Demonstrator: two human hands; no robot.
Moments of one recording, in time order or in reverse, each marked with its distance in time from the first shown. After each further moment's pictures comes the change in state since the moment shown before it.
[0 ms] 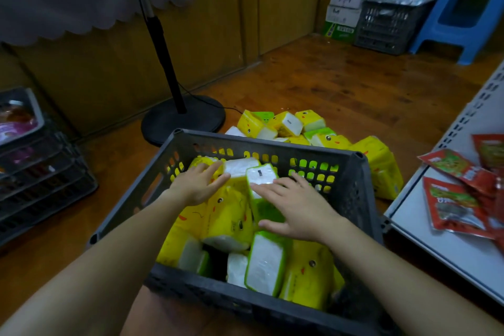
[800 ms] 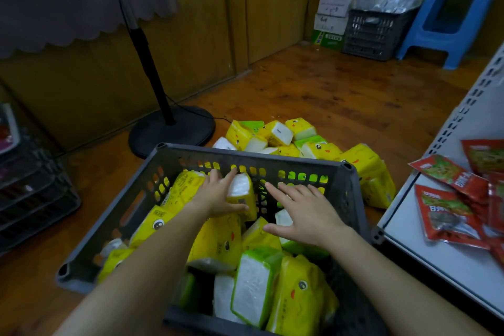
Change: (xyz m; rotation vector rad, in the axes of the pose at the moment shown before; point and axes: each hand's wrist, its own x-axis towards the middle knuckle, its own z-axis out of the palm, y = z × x) left_hand 0.036 0.053 0.019 -0.083 -0.020 0.071; right_hand -0.002 0.038 0.015 0.091 -0.038 0.258
